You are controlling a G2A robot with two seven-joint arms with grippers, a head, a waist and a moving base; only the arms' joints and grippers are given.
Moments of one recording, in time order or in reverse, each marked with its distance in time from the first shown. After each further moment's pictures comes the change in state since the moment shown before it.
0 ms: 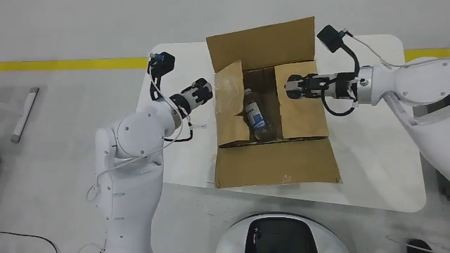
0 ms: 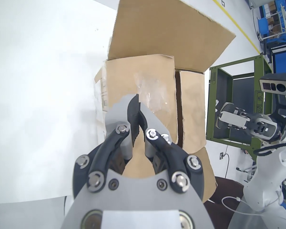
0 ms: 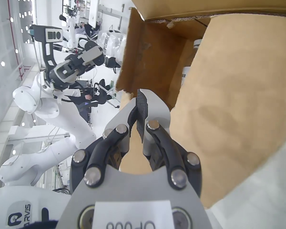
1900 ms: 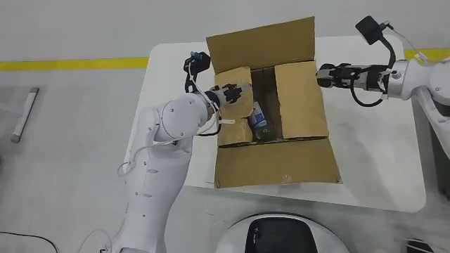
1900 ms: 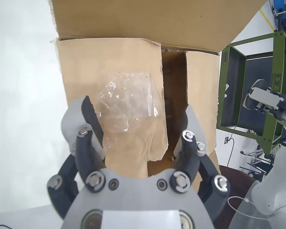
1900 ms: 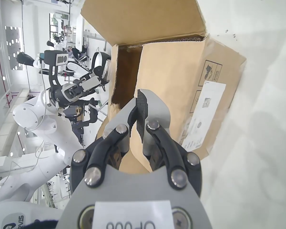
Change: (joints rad) left arm -0.107 -0.064 0.157 0.209 0.026 0.013 0.034; right arm -0.090 0.032 0.184 0.022 -0.134 0.005 0.028
